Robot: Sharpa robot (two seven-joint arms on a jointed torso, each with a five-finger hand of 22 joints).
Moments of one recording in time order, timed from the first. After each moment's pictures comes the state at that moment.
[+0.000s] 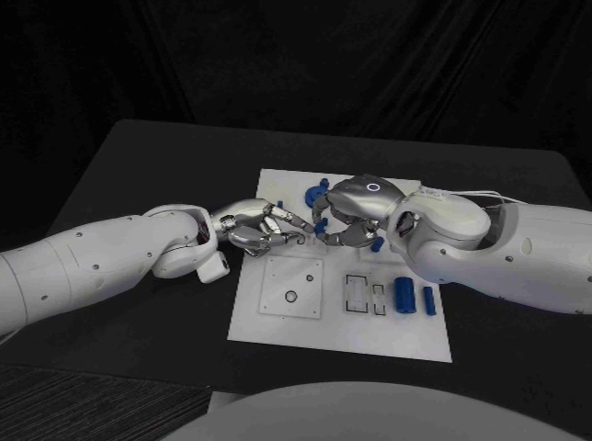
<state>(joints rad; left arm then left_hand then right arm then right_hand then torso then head) 1.18 -0.70 -0.21 1.27 -0.71 0.21 0.47 1.46 0.06 0.31 0.27 0.52 0.59 0.12 0.07 0.06 1.40 0.10 1.27 1.06 1.46 0.01 1.57 1.31 0.06 1.30 0.11 1.48 1.31 1.27 -0.78 -0.21 1.69 -1.72 -0.31 -0.19 1.27 -0.08 0.22 0.09 0.61 0.83 0.08 0.45 0.47 1.47 -0.02 1.57 1.31 1.46 -0.08 1.54 1.31 0.03 1.47 0.03 1.44 1.31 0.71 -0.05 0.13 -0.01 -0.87</state>
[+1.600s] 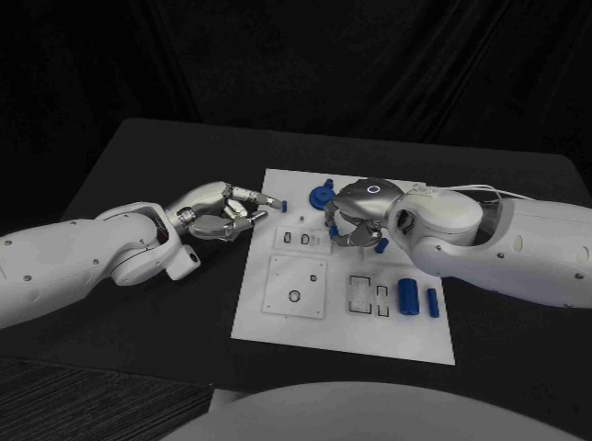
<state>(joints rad) 1.21 -0.90 -0.21 1.43 -0.71 0.01 0.59 1.44 0.04 0.31 0.27 0.51 0.63 0.13 0.07 0.07 1.40 0.10 1.27 1.06 1.46 0.01 1.57 1.31 0.08 1.22 0.12 1.43 1.26 1.27 -0.74 -0.21 1.62 -1.79 -0.16 -0.24 1.27 -0.08 0.22 0.08 0.61 0.83 0.08 0.45 0.47 1.47 -0.02 1.57 1.31 1.46 -0.08 1.54 1.31 0.03 1.47 0.03 1.44 1.31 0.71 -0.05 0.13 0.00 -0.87</state>
